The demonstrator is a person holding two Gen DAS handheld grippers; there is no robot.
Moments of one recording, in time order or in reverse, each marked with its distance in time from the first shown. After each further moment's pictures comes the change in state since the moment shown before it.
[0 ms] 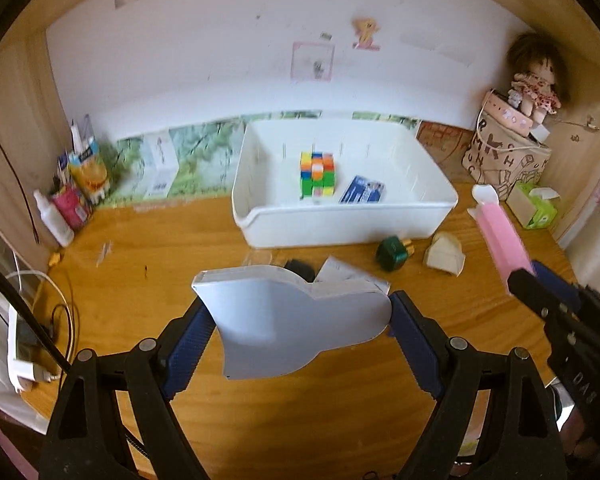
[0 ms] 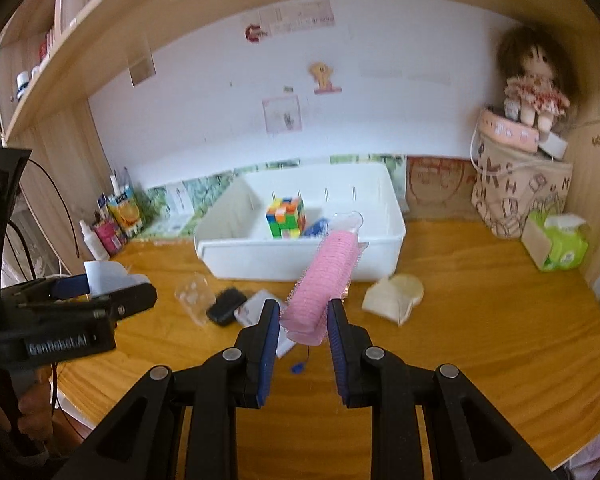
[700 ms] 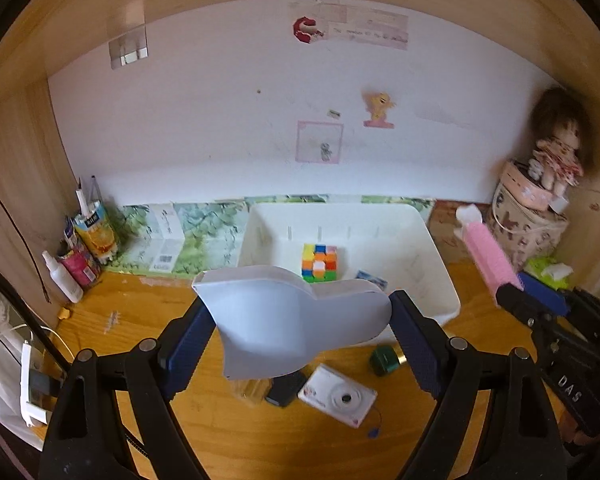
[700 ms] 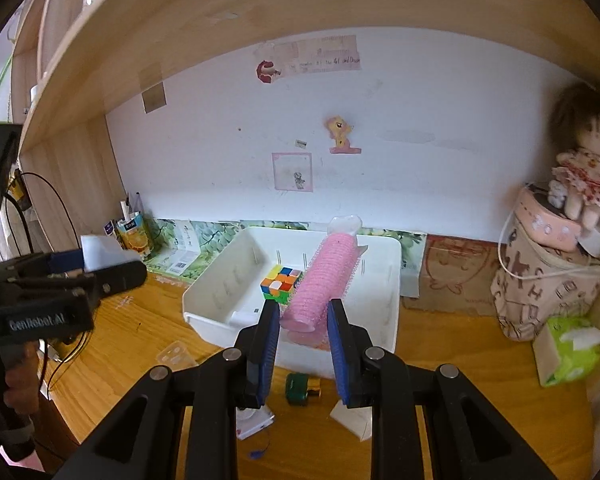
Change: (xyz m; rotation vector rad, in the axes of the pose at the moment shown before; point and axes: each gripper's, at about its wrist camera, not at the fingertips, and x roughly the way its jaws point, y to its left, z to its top) left arm 0.006 -0.021 0.099 -0.057 -0.134 0.084; right arm 0.041 -0.042 0.100 -0.137 -0.058 0.111
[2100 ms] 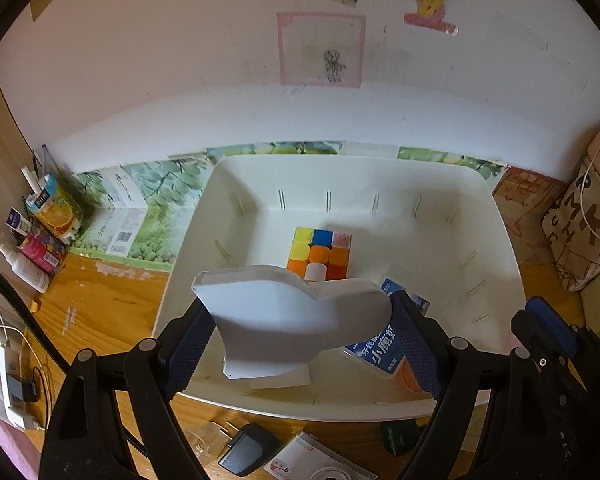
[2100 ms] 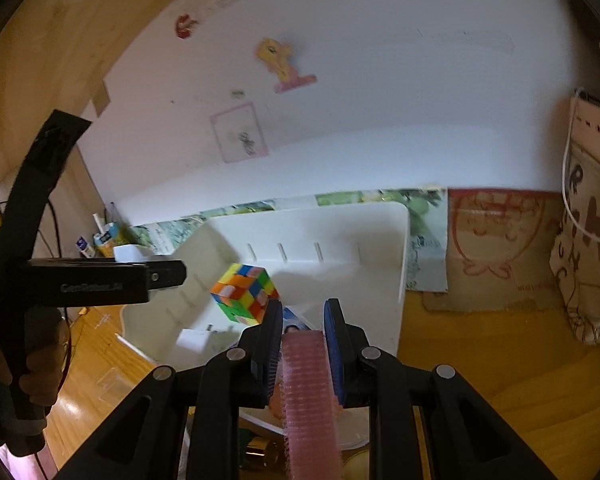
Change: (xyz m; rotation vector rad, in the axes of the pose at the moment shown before) left arm 0.170 -0.040 0.018 -0.022 0.242 0.101; right arm 0.140 -0.082 -0.024 0.136 0.008 0.134
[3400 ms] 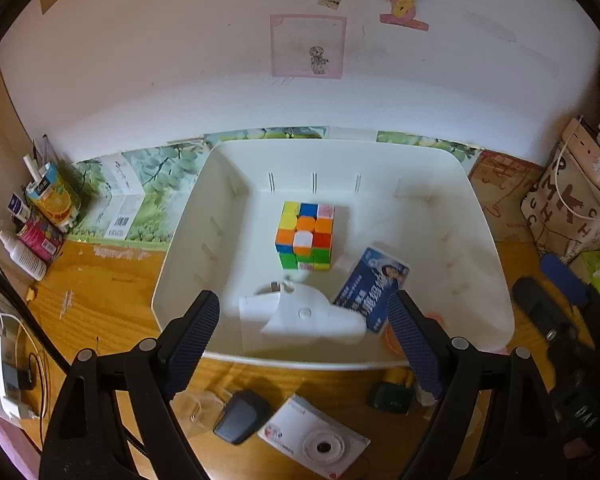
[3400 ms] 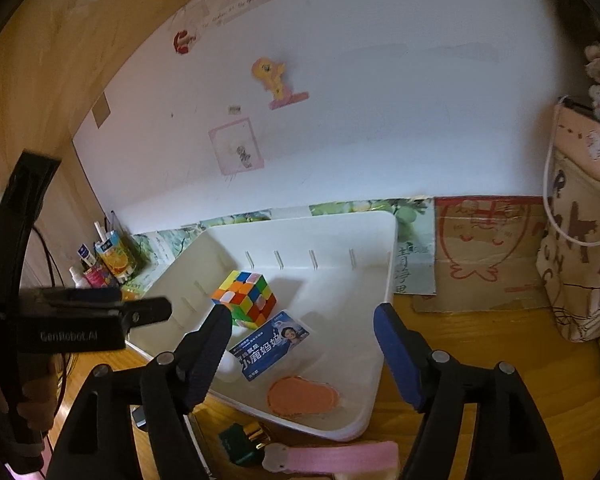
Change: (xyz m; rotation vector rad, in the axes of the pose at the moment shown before) left arm -0.029 0.000 -0.030 0.004 -0.006 -0.044; right arm -0.026 0.001 0.004 0.010 -0.043 -0.010
